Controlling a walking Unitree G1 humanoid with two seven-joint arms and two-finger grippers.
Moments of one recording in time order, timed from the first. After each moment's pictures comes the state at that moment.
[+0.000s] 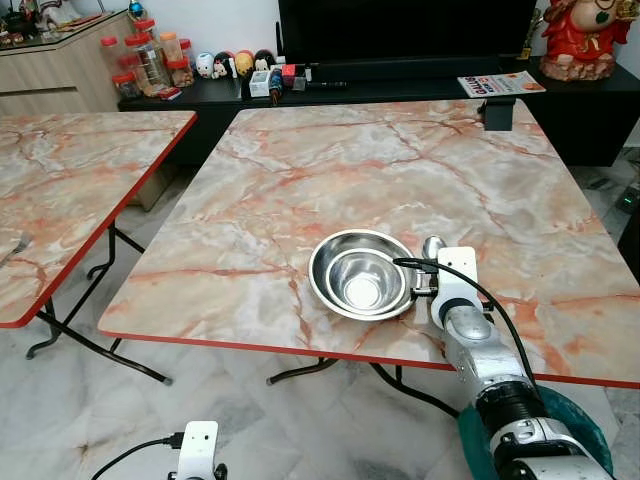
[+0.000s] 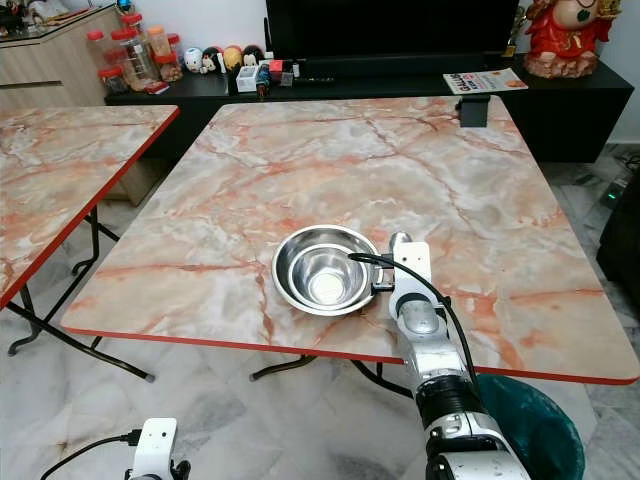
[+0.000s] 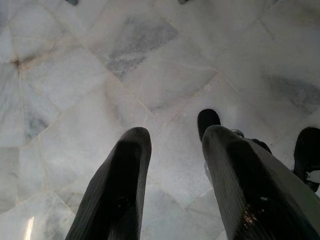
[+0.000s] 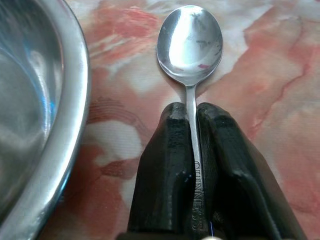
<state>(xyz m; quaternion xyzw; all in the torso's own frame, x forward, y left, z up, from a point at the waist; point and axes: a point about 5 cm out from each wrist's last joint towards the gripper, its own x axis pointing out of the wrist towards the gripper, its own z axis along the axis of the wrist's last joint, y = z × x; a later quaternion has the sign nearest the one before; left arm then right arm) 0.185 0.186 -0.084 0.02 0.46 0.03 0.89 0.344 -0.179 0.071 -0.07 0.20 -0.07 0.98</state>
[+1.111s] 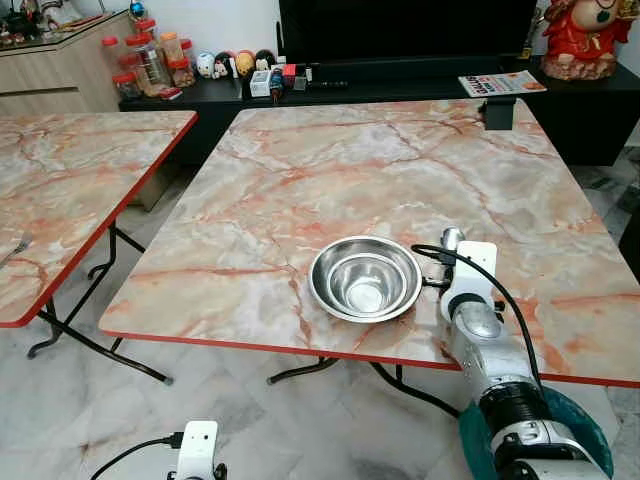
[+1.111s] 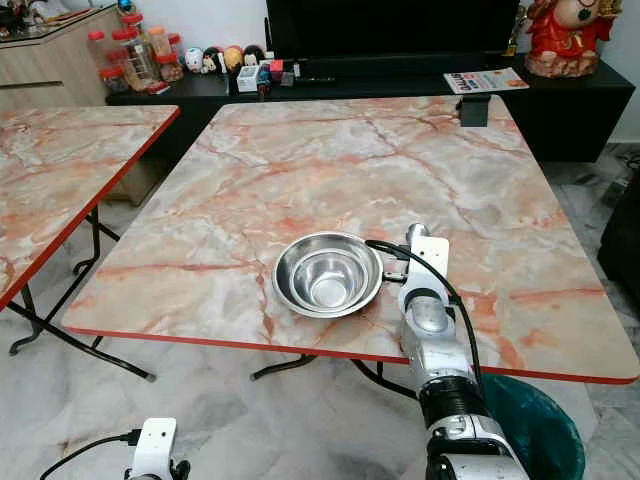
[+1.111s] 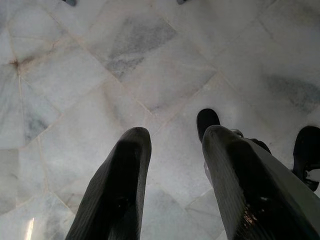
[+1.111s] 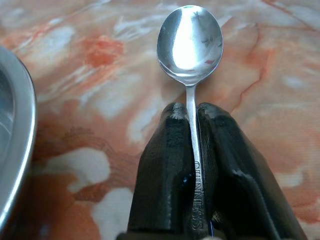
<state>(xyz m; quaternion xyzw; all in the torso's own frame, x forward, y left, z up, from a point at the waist) 0.185 0.186 -0.084 0.02 0.46 0.03 0.89 0.345 -0.188 0.079 -0.02 0.17 -0.10 0.98</state>
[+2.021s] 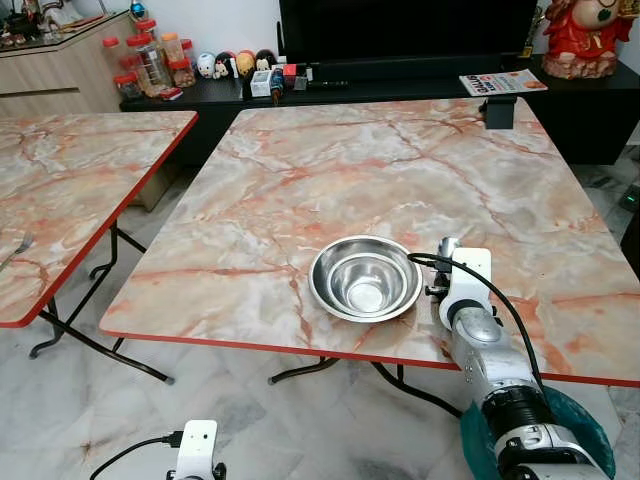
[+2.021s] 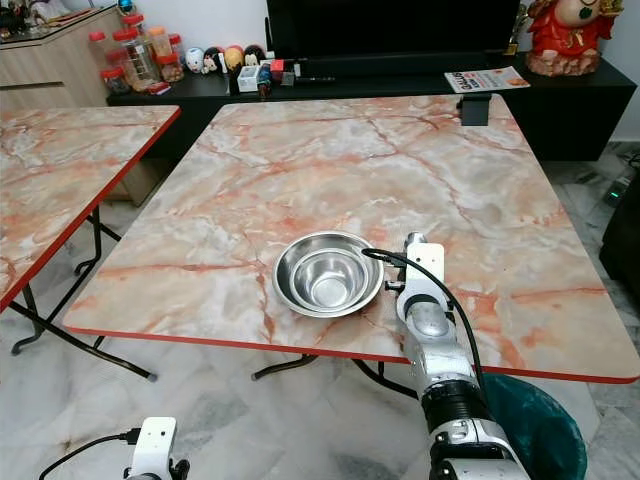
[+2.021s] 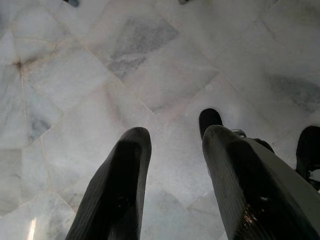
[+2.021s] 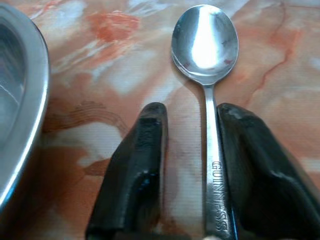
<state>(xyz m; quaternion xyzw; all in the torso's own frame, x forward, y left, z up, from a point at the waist) 0.186 0.187 -0.083 0.02 0.46 0.03 0.89 0.341 -0.187 0.073 -0.03 0.19 -0.08 0.98</state>
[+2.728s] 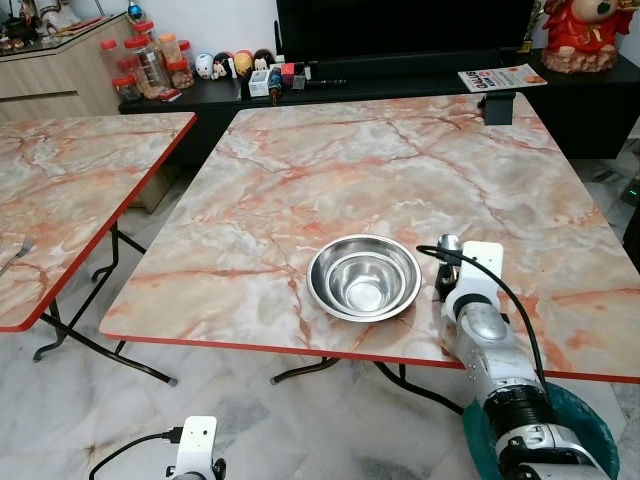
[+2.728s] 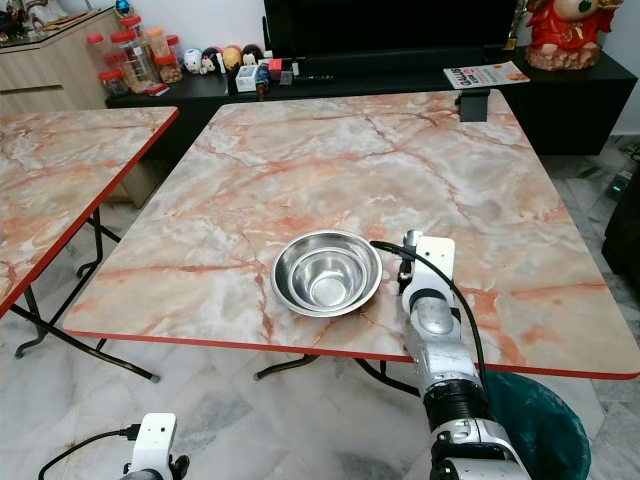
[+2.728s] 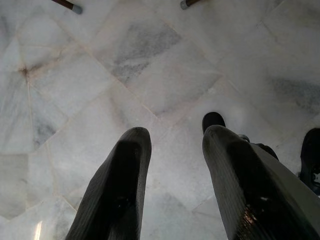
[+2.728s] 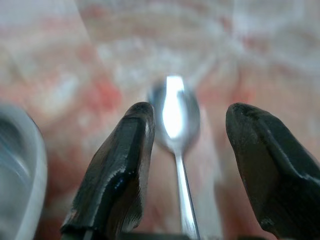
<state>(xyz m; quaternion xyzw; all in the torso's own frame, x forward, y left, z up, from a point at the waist) 0.190 0.188 -0.081 0.02 0.45 0.03 0.89 0.349 -0.190 0.100 0.00 0.08 -0.10 0.99</state>
